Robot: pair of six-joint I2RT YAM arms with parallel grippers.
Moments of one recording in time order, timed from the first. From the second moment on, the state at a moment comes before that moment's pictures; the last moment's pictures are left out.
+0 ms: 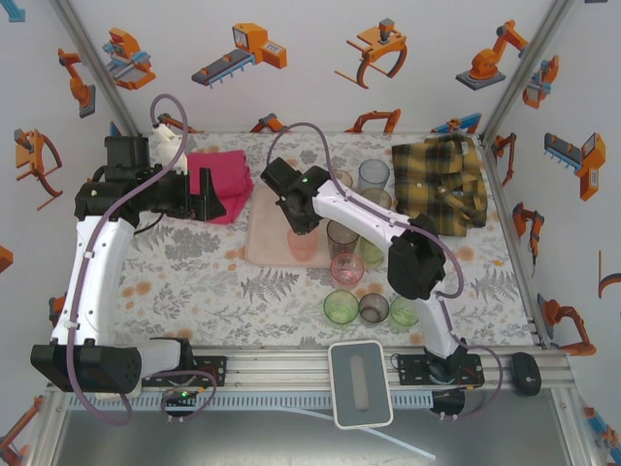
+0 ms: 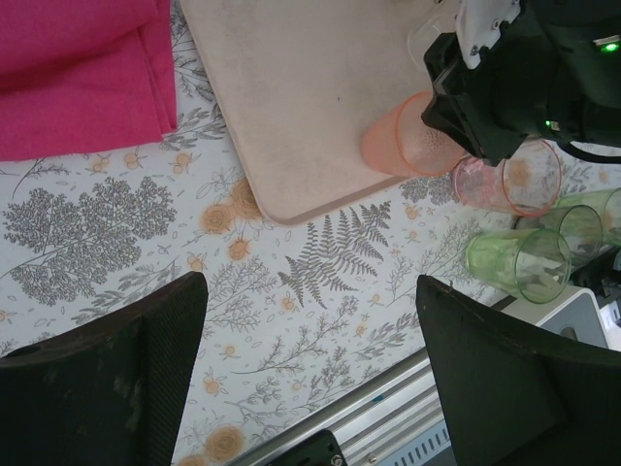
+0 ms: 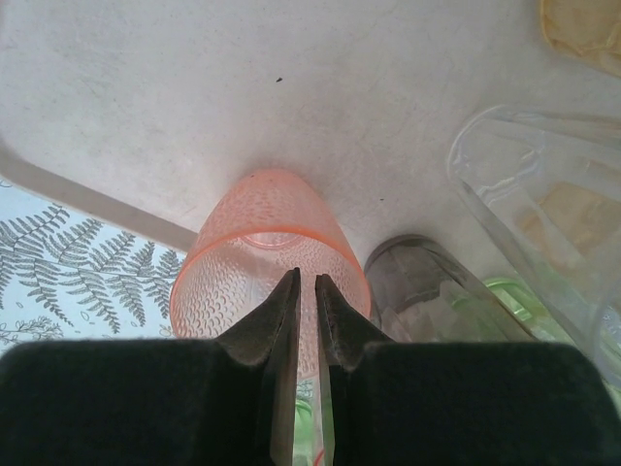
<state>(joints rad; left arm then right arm) -0.10 1.24 1.45 -1.02 0.45 0.06 0.86 2.14 1.97 -1.05 0.21 0.28</state>
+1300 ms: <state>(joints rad) -0.08 1.23 1.43 -1.01 0.47 0.05 0.86 2.19 2.05 -1.17 0.31 0.27</state>
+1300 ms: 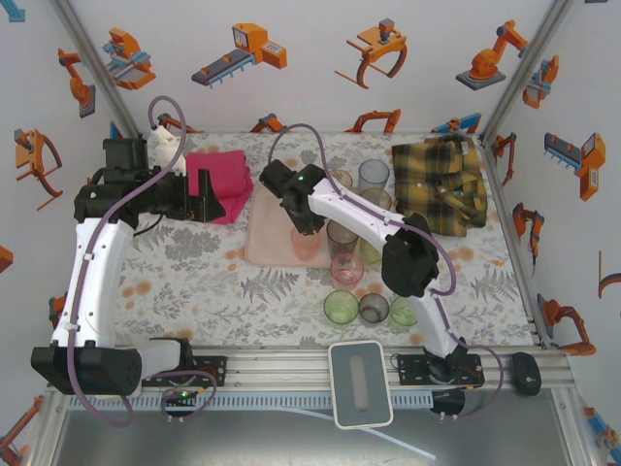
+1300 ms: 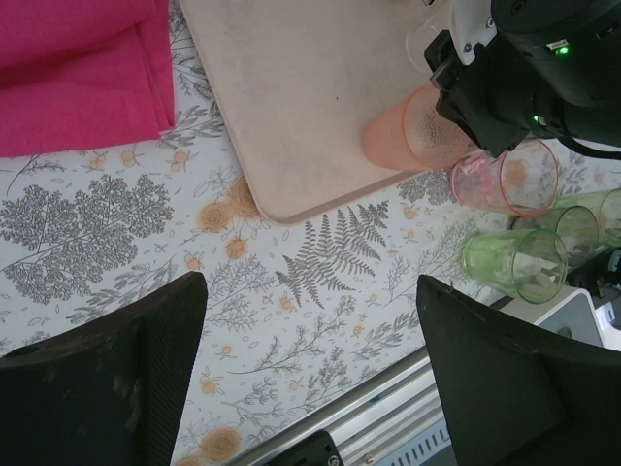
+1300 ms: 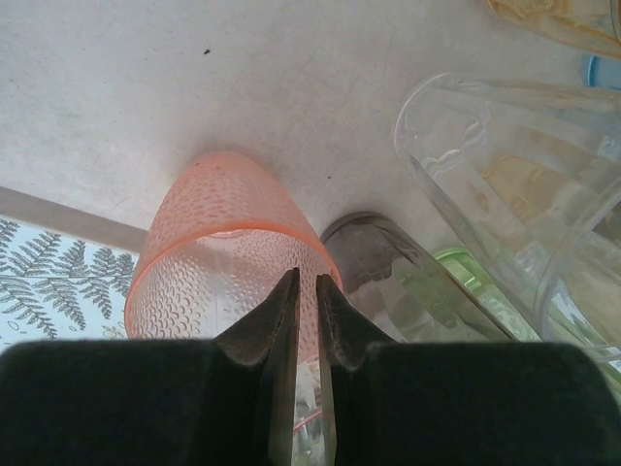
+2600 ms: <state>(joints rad) -0.77 1.43 1.54 -1.12 0.41 0.20 0.67 1.29 1.67 -1.20 0.37 0.46</state>
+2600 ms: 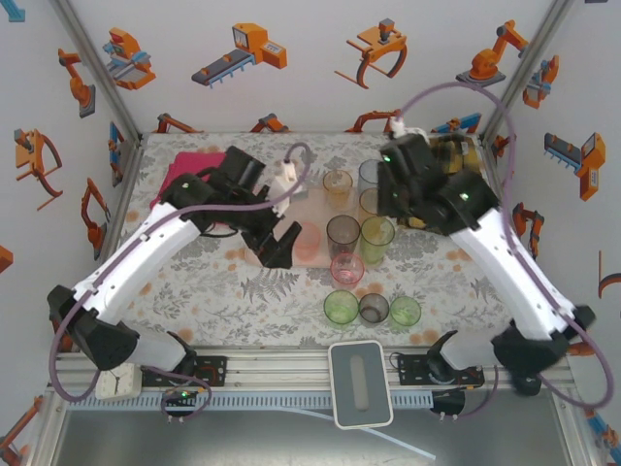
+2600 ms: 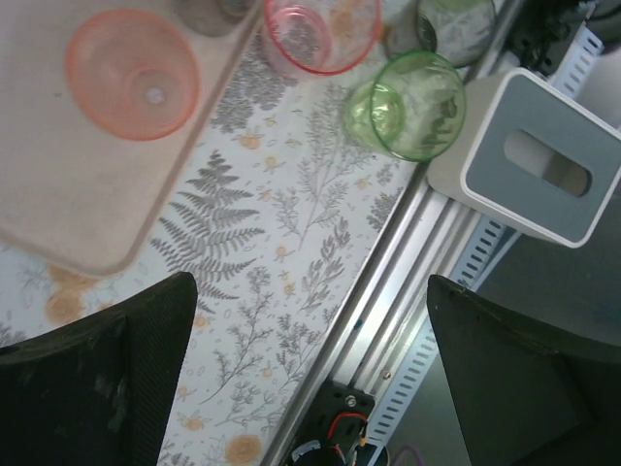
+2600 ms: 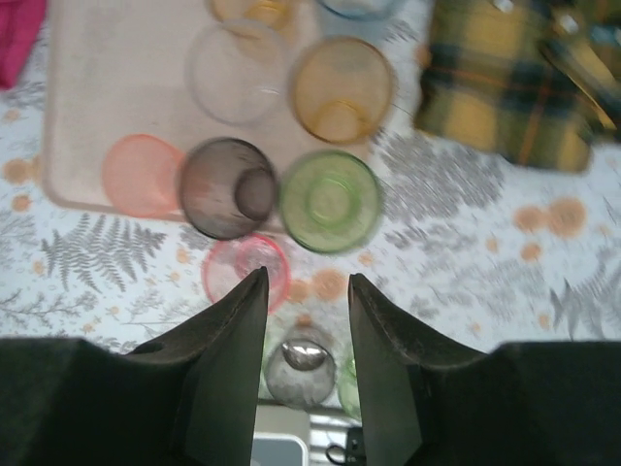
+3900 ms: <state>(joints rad) -1.15 1.80 1.51 -0.95 0.09 -0.13 0.53 0.81 1.15 -1.23 0.36 0.68</state>
